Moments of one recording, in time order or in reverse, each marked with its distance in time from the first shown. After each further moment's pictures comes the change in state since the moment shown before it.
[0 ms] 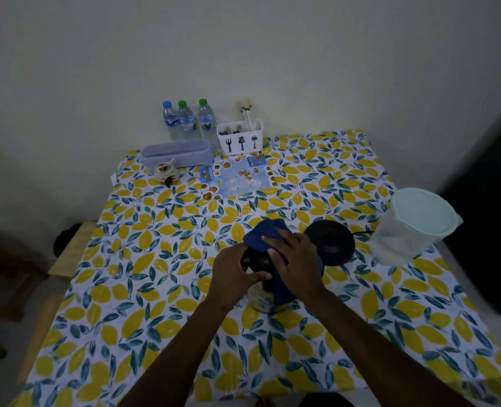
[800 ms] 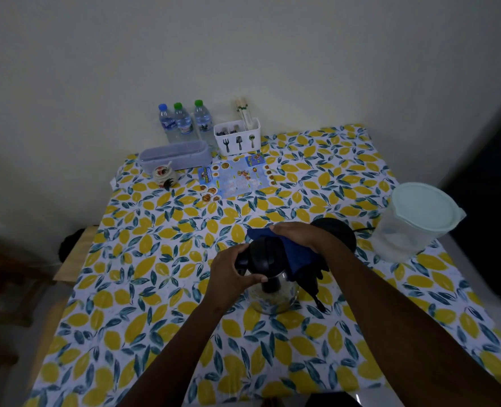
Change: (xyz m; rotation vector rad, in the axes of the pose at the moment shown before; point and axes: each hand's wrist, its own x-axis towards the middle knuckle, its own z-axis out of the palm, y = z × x) left_hand 0.002 0.000 -0.004 -0.029 -0.035 -0.113; right_hand 0.092 0.047 -0.013 0.518 -0.745 0.587
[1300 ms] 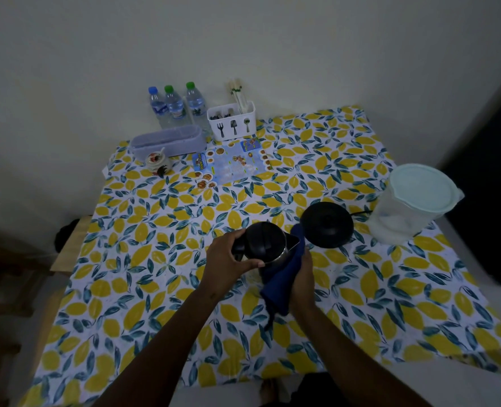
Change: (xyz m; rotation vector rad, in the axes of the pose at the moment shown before) left_hand 0.000 -0.009 0.001 0.017 -0.017 -0.011; right_hand -0.054 0.066 0.131 1.229 0.558 -0.298
